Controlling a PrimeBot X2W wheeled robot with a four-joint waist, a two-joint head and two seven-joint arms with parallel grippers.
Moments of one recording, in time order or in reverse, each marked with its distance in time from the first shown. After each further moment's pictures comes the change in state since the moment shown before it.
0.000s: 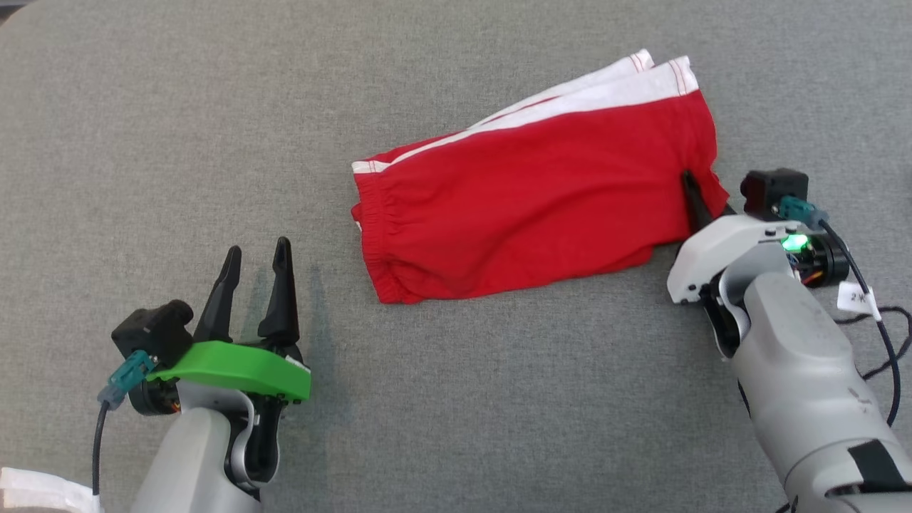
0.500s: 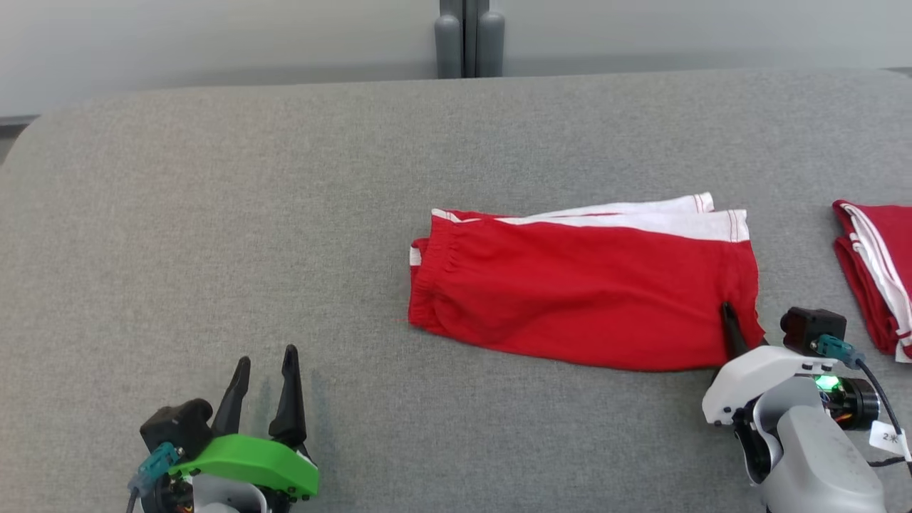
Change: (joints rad) left arm 0.190 -0.047 0.063 0.051 0.088 0.000 0.000; right arm 0.361 -0.010 -0.059 -0.201 0.114 0.000 0.004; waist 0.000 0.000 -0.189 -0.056
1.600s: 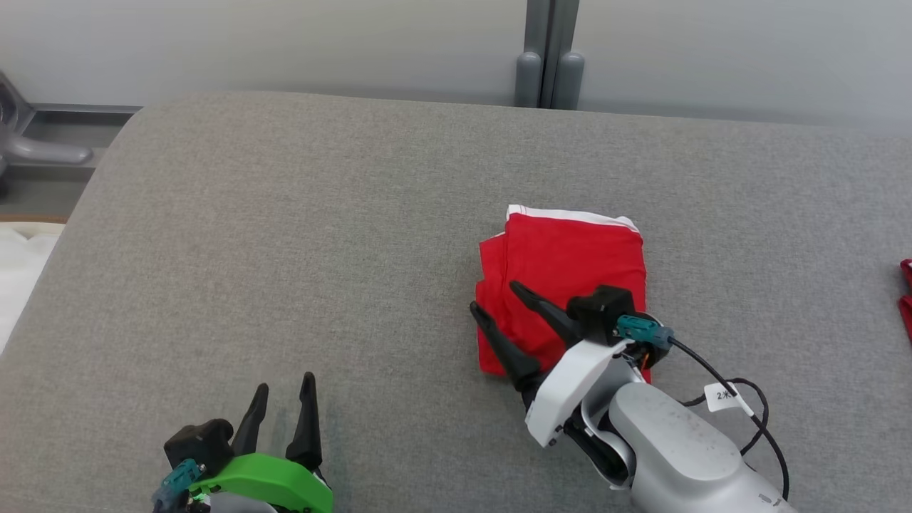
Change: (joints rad) left arm 0.028 -0.024 -0.022 0.058 0.011 0.000 0.000; right arm -0.091 0.008 0.817 -0.229 0.405 0.000 0.000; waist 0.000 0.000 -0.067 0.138
